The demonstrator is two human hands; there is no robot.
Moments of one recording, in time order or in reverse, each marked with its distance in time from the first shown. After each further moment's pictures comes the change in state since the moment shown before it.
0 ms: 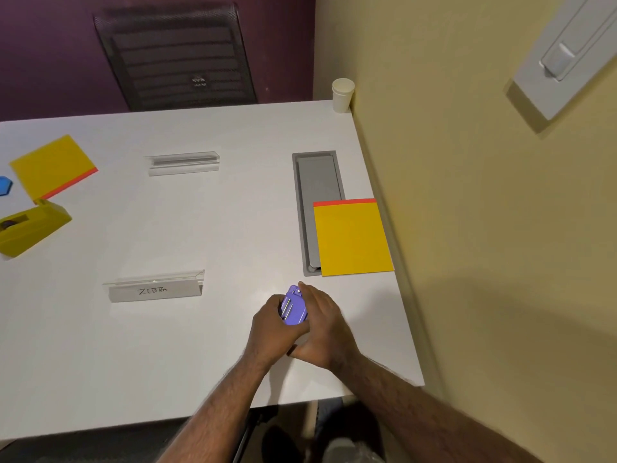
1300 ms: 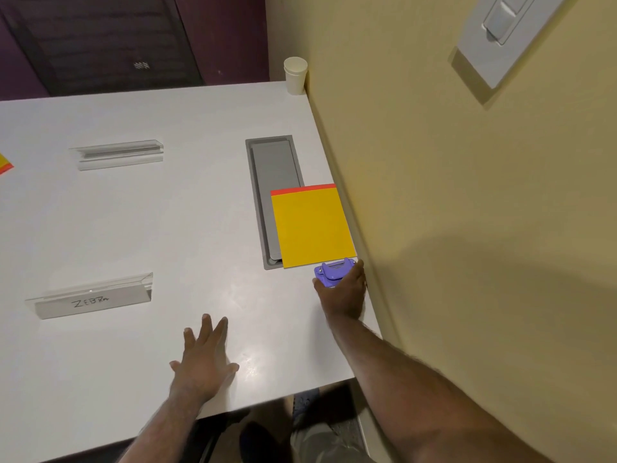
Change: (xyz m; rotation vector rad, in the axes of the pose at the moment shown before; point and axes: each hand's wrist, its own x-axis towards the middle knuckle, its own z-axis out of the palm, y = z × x) left_hand 0.018 -0.113 -0.009 0.805 -0.183 -0.073; right_hand 0.014 0.101 -0.017 -0.025 0.403 0.962
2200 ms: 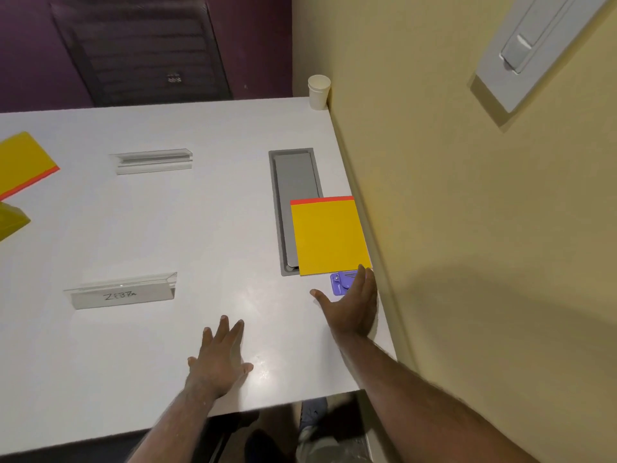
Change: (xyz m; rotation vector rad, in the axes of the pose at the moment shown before) left_hand -0.003 -0.001 -0.007 -0.025 0.004 0.005; right_hand -0.023 -0.009 -0.009 -0.123 0.063 -0.264
